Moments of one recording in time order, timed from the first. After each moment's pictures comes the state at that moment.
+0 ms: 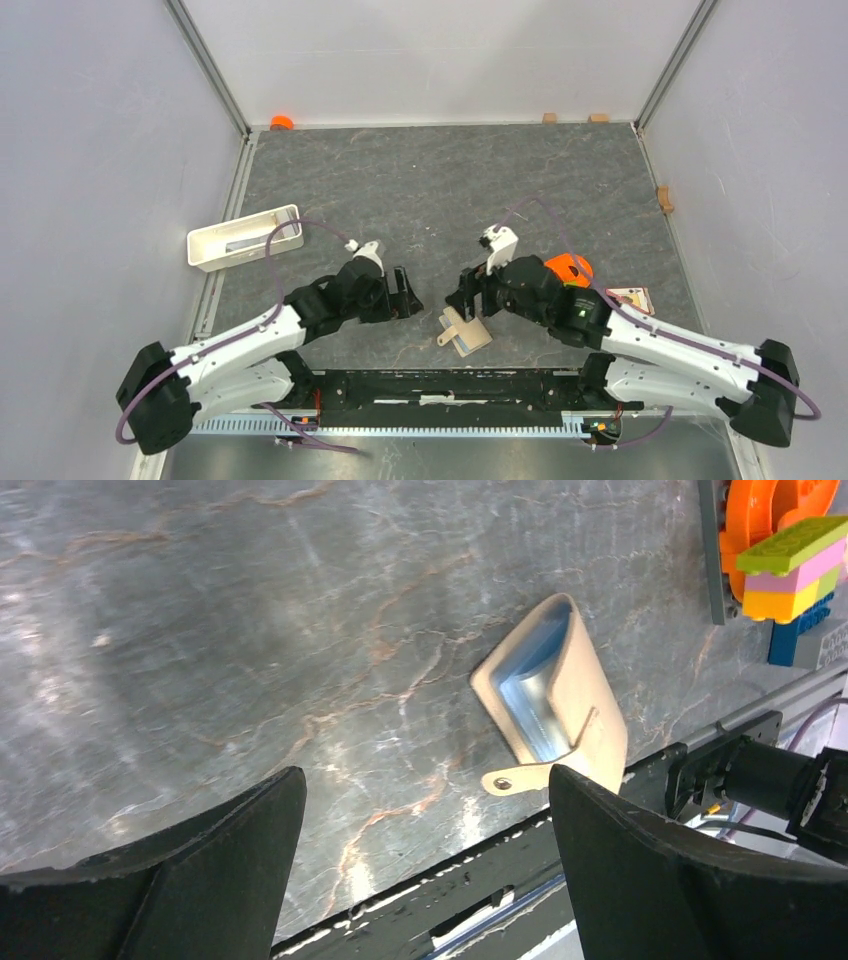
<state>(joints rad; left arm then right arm) -0.83 0.94 0.51 -0.36 -0.03 -0.88 1.09 0.95 0.68 -0.21 0.16 0.51</state>
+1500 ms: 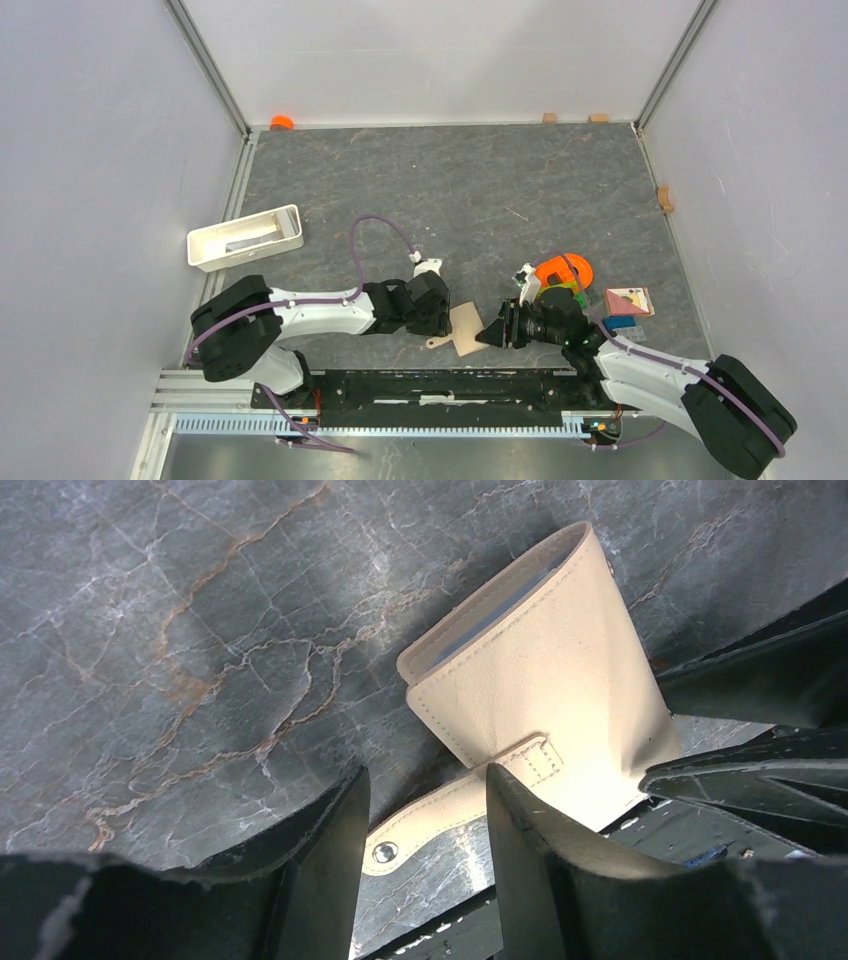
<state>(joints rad) -1.10 1.49 0.70 -0.20 -0.11 -0.87 0.68 0.89 0.01 0.33 -0.43 0.74</state>
